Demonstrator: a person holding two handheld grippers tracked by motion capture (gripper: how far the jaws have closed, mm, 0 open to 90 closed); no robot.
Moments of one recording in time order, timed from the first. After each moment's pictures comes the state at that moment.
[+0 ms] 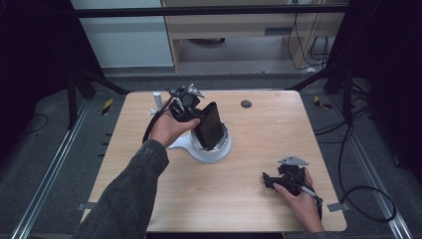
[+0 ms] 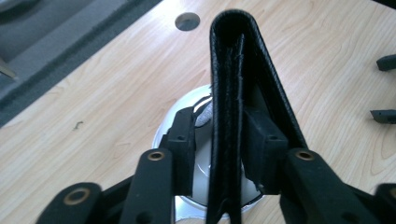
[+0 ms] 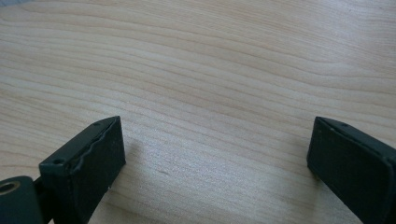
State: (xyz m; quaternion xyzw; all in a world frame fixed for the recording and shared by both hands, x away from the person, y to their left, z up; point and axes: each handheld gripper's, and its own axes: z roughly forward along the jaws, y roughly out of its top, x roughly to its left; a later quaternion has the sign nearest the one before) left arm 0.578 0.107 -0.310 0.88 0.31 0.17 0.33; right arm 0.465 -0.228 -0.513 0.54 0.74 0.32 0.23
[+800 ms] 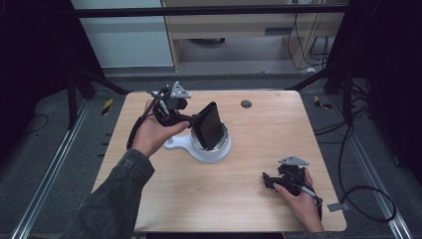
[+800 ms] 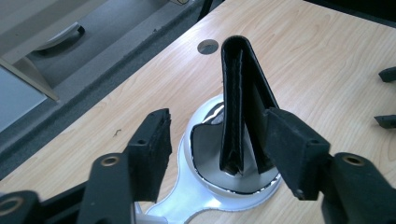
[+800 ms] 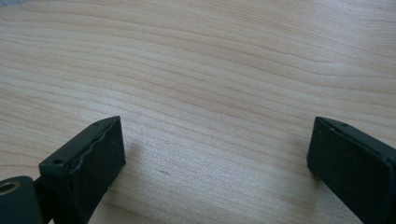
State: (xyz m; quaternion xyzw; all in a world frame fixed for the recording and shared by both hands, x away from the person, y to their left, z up) left arm 0.541 0.135 -0.284 0.86 0.29 0.23 0.35; right arm 0.465 -0.228 -0.513 0.54 0.74 0.32 0.23
